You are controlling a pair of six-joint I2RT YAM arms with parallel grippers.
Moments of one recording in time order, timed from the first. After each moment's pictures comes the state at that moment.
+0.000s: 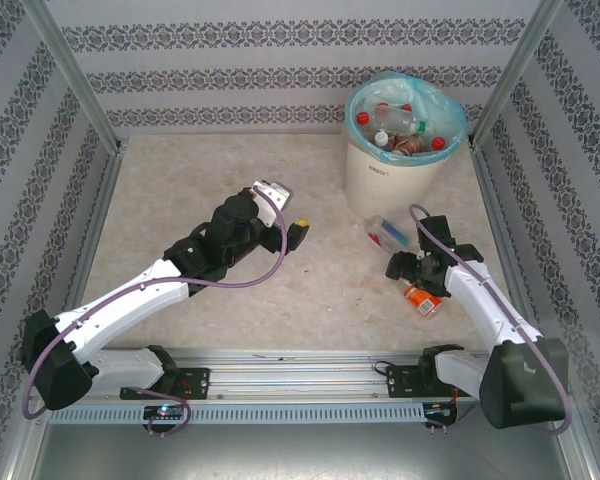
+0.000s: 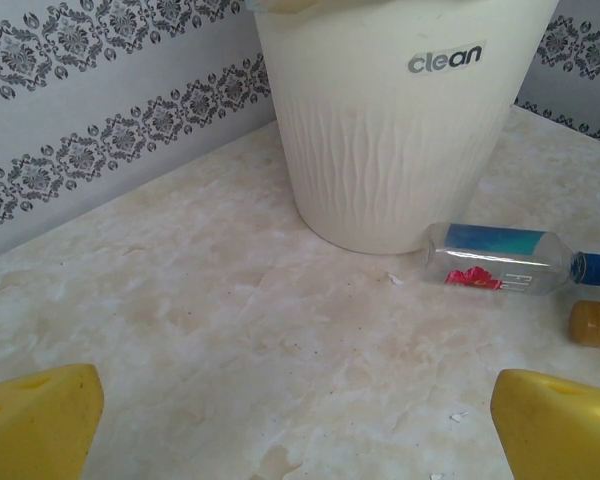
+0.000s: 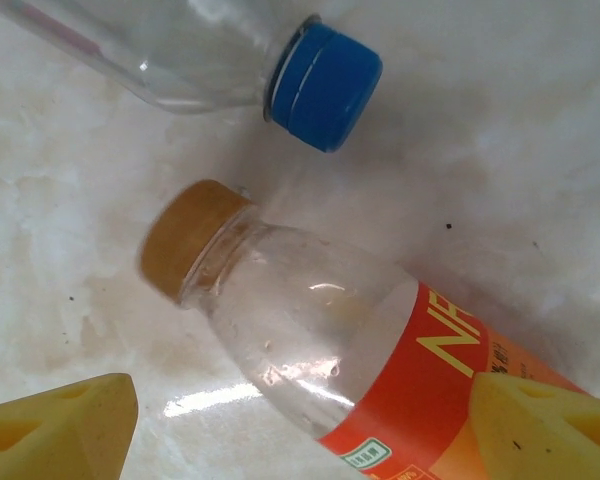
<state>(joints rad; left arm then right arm) -0.77 1.22 1.04 -0.21 -0.21 0.01 0.10 1.15 0.71 -0.83 -0.04 0.48</state>
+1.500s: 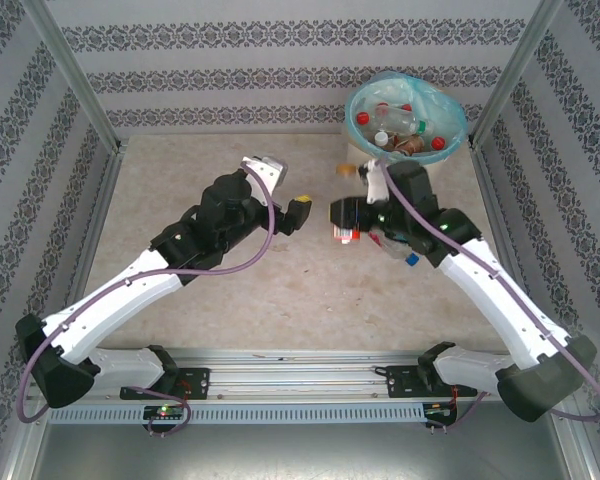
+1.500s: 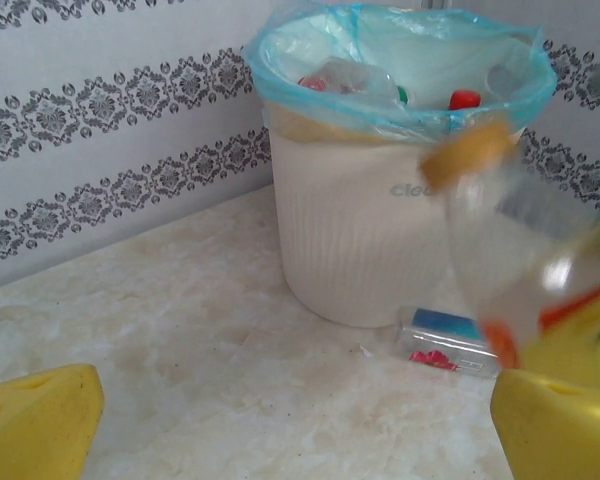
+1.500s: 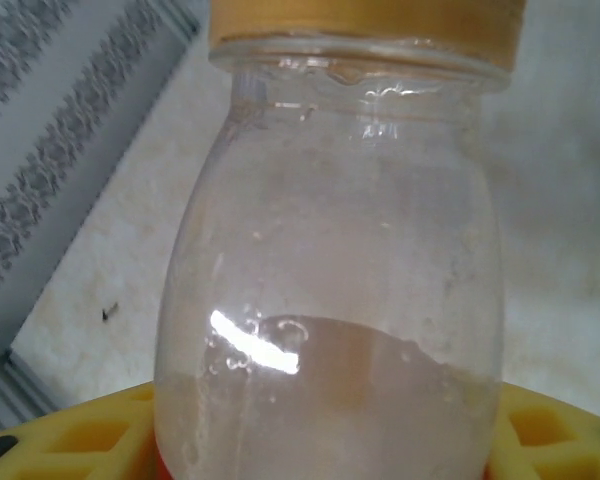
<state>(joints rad) -0.77 1.23 1.25 -0.32 -0.20 -0.09 0.49 1.19 1.30 -0.67 -0.26 0.37</state>
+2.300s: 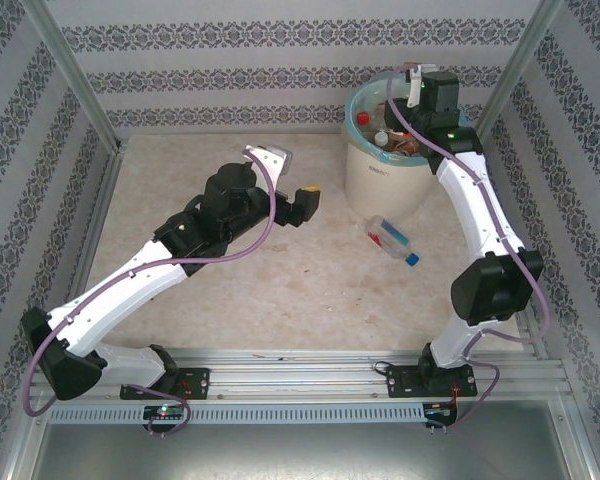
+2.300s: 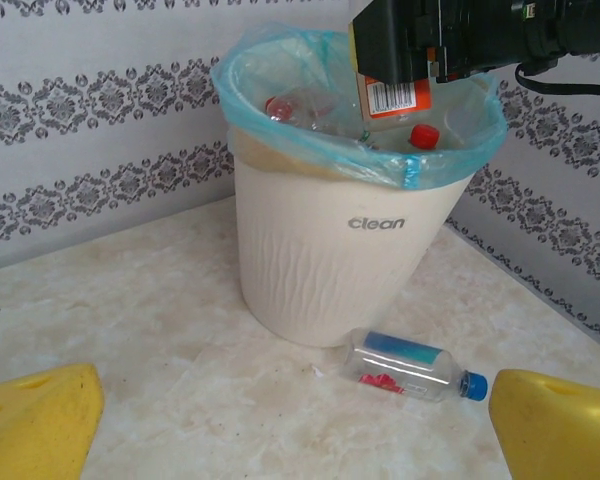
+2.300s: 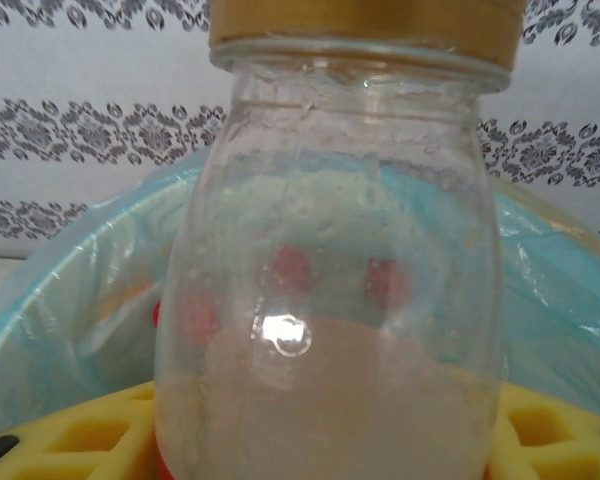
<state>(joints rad) -0.77 1.29 1.35 -0.35 -0.15 -0.18 0.13 1.72 1.81 -0.52 0.06 0.03</state>
